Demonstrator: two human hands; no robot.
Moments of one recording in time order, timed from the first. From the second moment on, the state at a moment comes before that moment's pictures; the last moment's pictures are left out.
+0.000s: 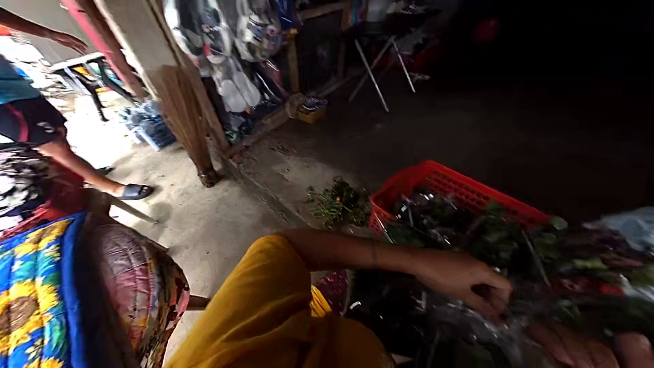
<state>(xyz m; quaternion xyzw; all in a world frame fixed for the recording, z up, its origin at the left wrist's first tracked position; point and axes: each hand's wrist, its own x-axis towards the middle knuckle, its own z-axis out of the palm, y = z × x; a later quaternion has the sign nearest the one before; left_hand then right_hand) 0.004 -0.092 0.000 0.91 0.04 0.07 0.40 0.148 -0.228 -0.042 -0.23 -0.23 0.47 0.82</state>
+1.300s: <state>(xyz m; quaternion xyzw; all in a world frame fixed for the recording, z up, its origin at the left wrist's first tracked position) 0.043 -0.085 -0.008 0.95 -0.10 0.23 0.20 0.111 -0.286 -0.019 -0.62 -0.17 0.18 0.75</state>
